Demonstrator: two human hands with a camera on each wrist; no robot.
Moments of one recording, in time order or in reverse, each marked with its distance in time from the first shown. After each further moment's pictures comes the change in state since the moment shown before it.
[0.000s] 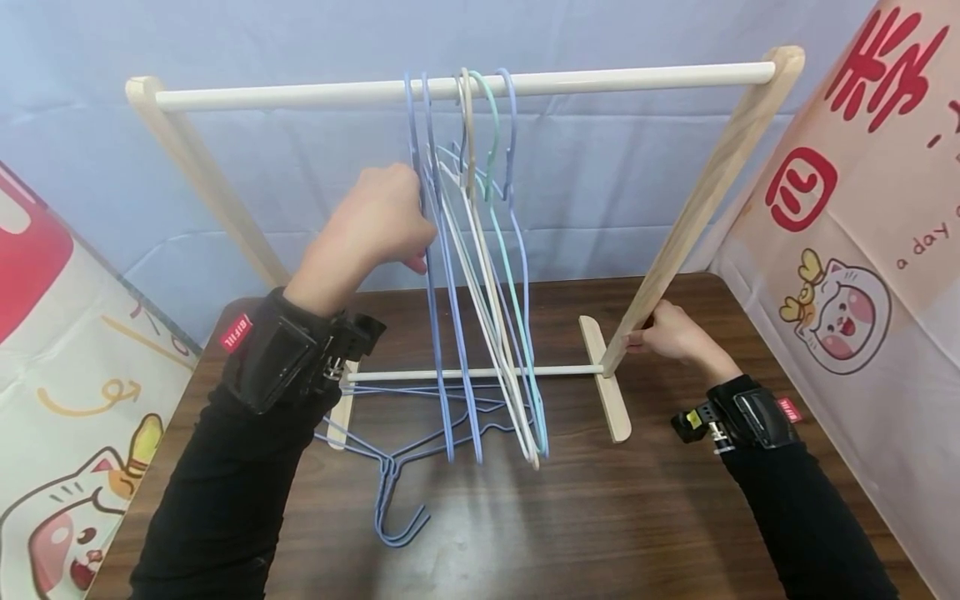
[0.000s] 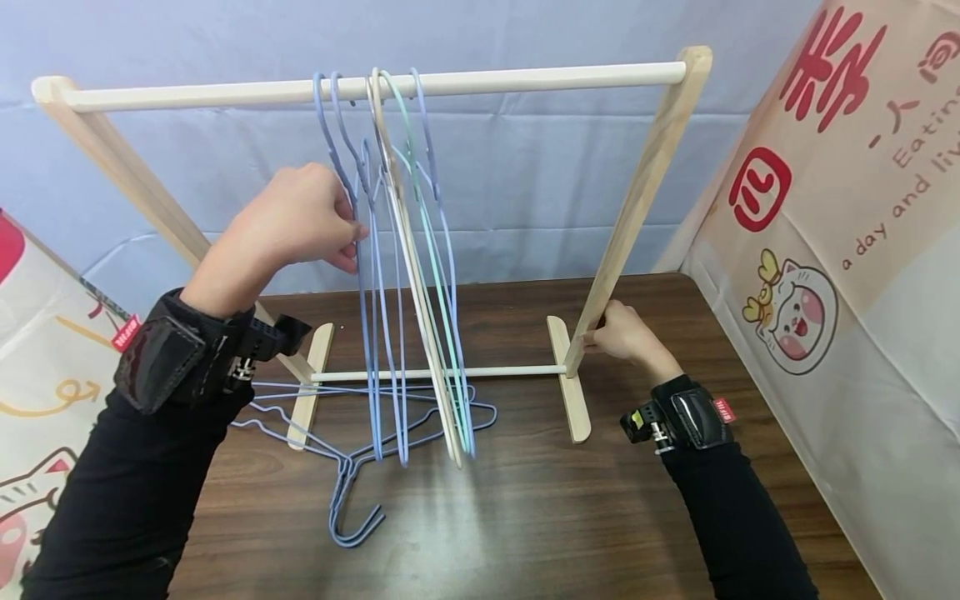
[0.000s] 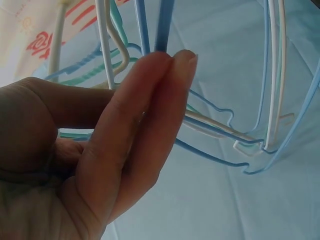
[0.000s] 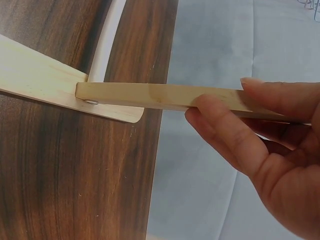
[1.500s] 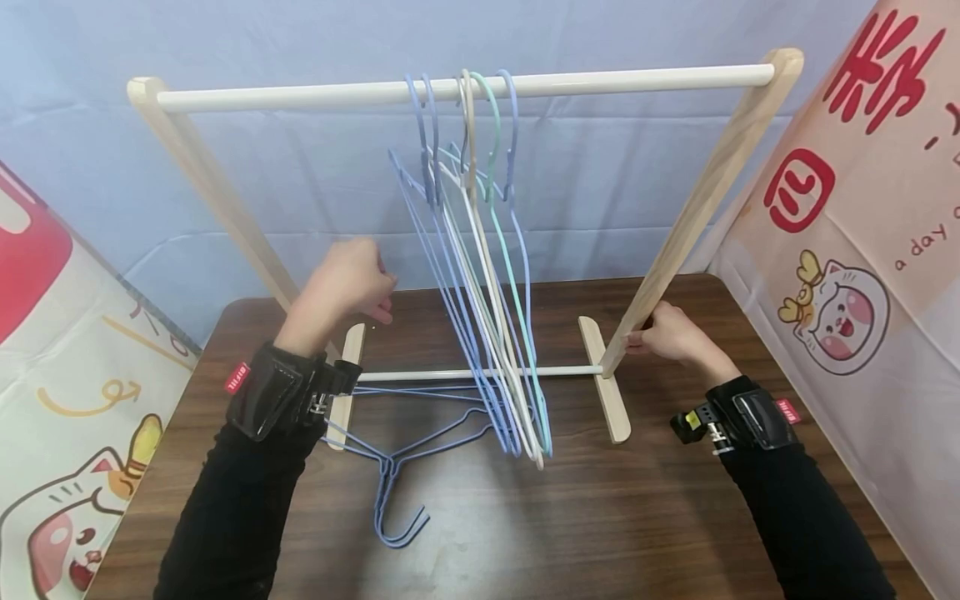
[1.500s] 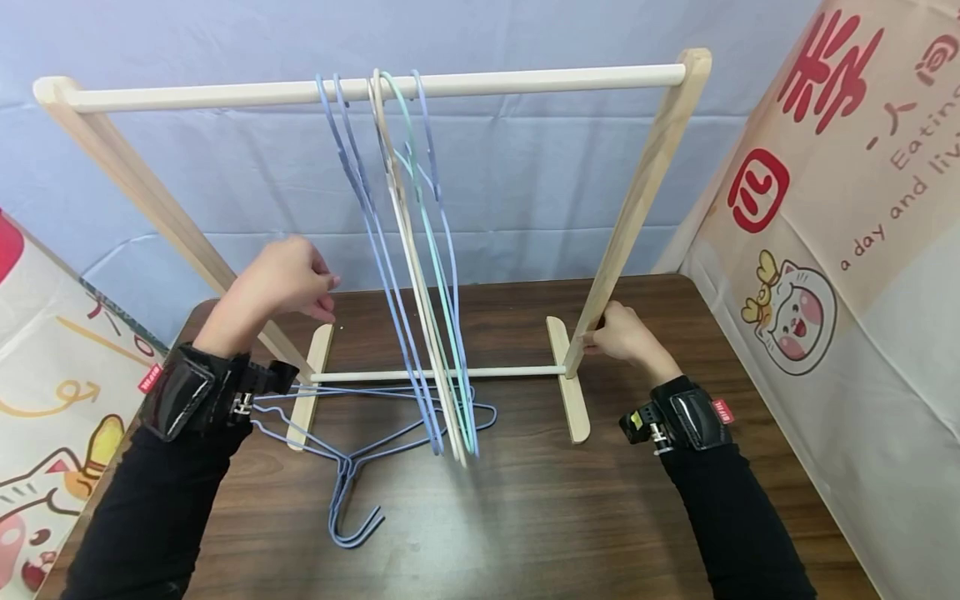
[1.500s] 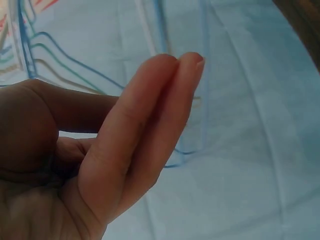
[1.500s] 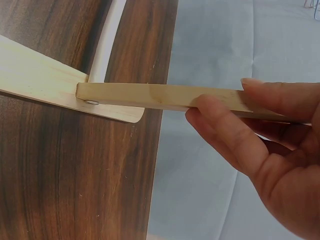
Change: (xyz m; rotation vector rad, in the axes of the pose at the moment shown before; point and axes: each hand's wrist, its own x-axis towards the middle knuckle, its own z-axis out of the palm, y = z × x) left_hand 0.006 -0.075 0.047 -0.159 -0.099 -0.100; right_hand -0.001 0.000 0.000 0.057 -0.013 0.011
